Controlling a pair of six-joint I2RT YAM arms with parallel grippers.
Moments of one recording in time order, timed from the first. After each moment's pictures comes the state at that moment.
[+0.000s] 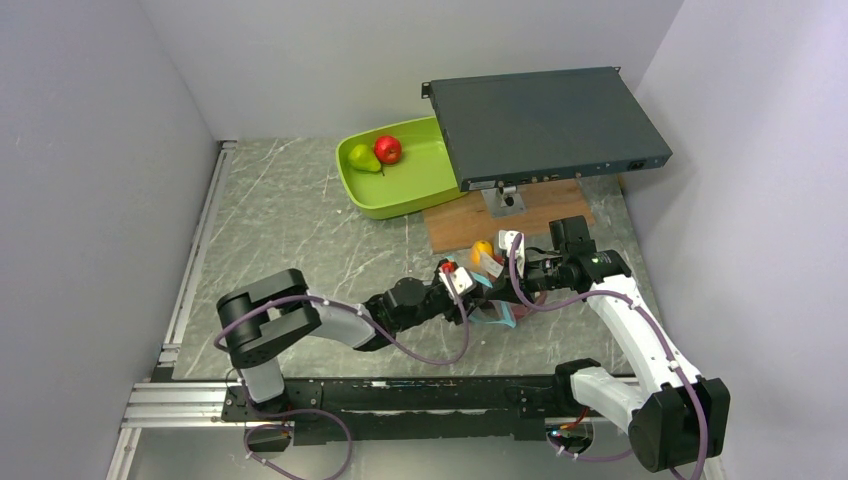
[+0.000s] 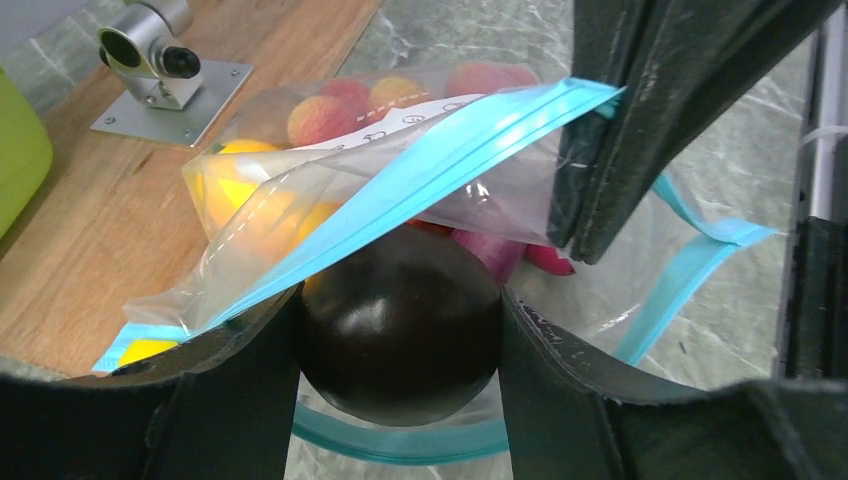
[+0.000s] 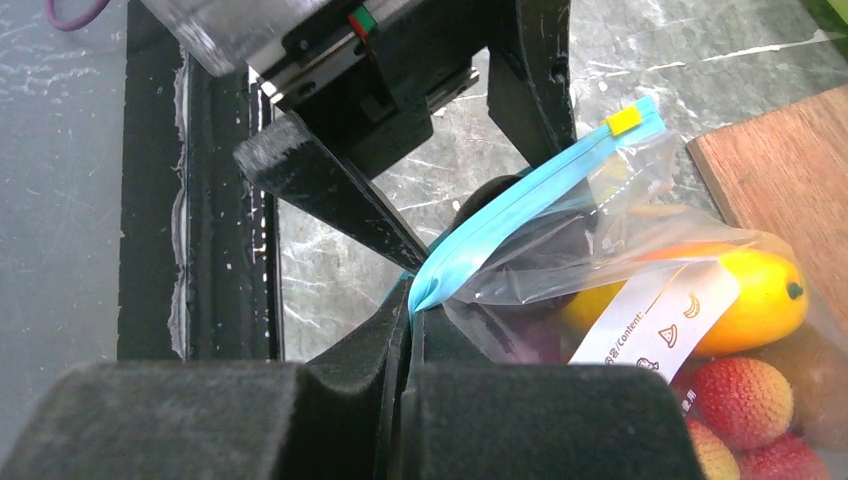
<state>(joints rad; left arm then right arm) -1.13 1.77 0.66 1.03 -0.06 0.07 0.20 1.02 0.80 -0.84 -1.03 -0.89</state>
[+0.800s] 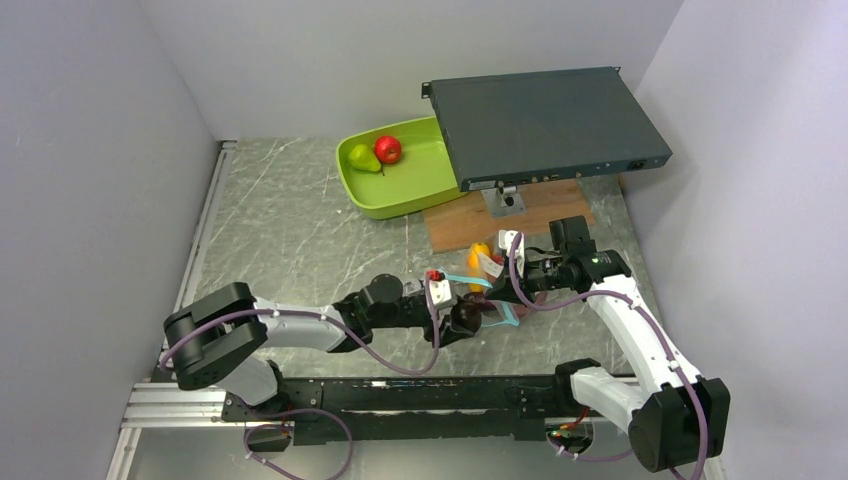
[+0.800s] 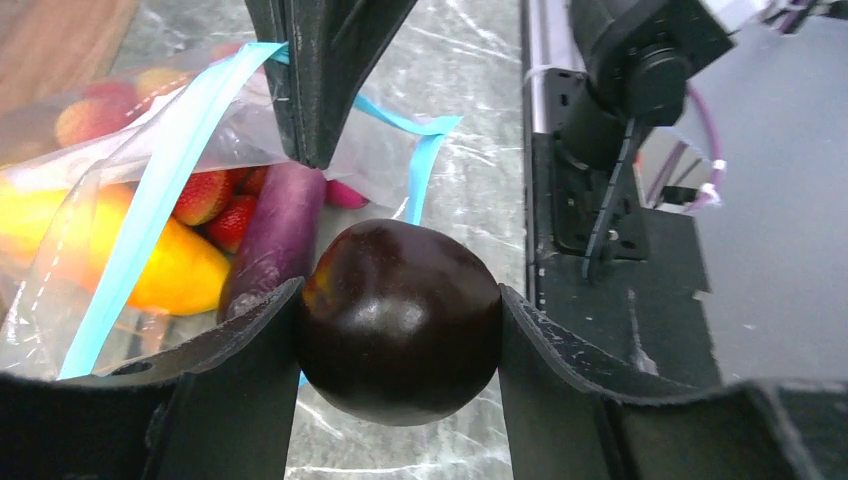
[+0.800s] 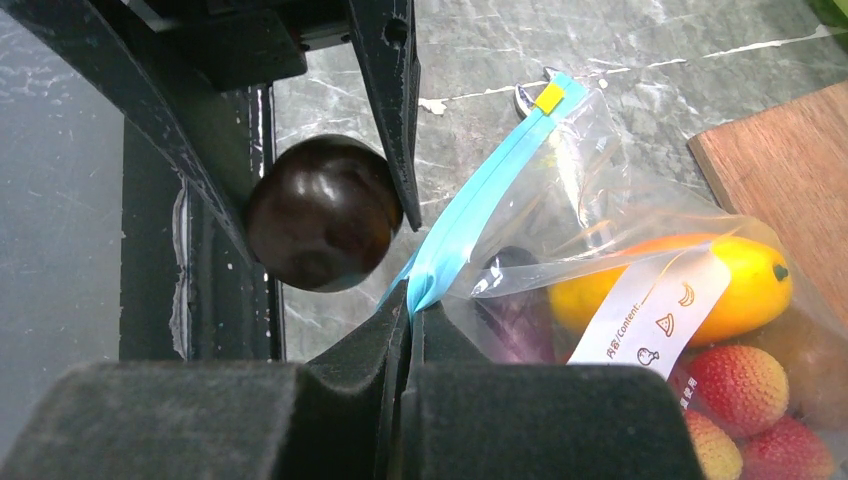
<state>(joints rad) -1.10 1.50 0.55 0.82 0.35 -0.02 0.20 1.02 0.80 -0.84 -1.03 -0.89</state>
